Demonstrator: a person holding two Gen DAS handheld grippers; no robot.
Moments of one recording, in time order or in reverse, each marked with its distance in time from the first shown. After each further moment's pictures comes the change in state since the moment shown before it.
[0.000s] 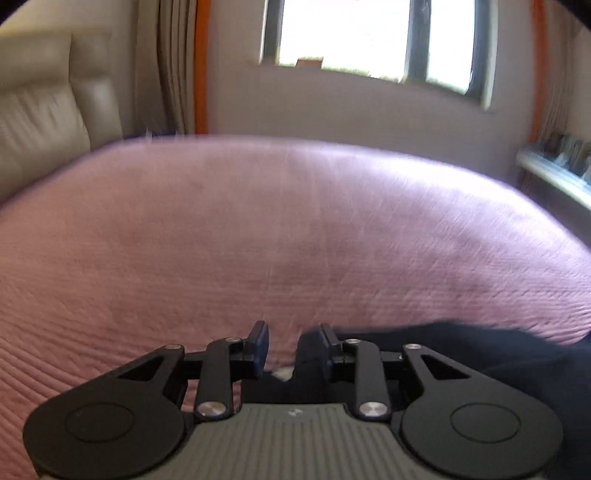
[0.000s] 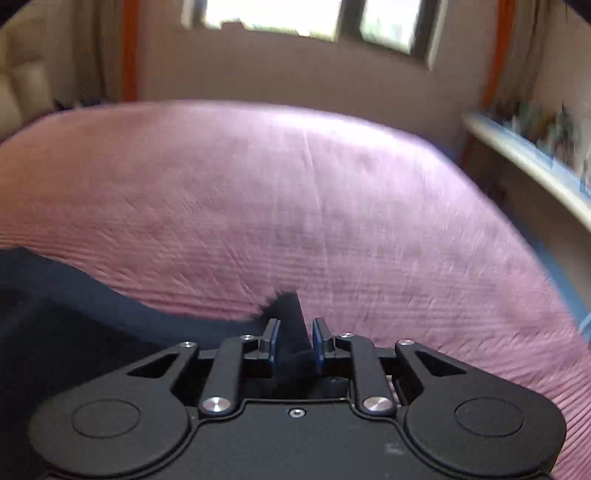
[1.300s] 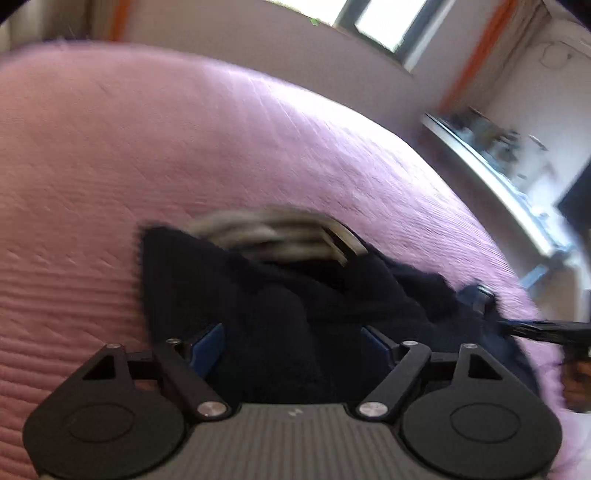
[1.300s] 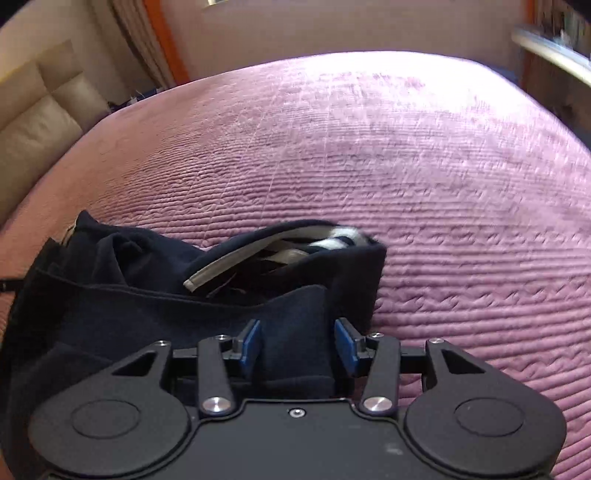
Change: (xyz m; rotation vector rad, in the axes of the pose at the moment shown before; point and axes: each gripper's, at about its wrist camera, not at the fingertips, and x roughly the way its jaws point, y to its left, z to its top) left arm -0.021 0.011 -0.028 -0.117 0.333 -0.473; right arm -0.011 -0.053 -0.059 0.172 0.232 0.350
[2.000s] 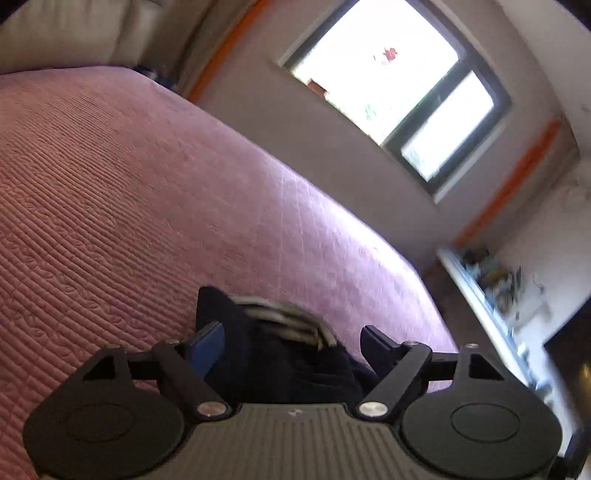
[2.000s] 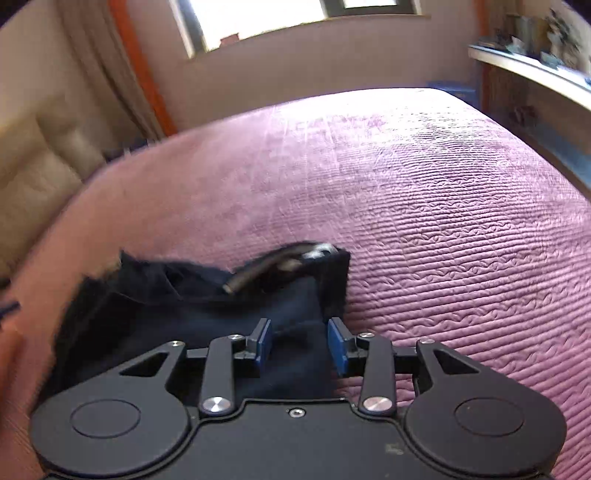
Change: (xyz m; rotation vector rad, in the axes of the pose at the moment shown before) left arm -0.126 -0.004 -0.021 -0.253 -0.349 0.055; right arm -0.108 0.007 -0.032 0.061 -0.130 -0.049
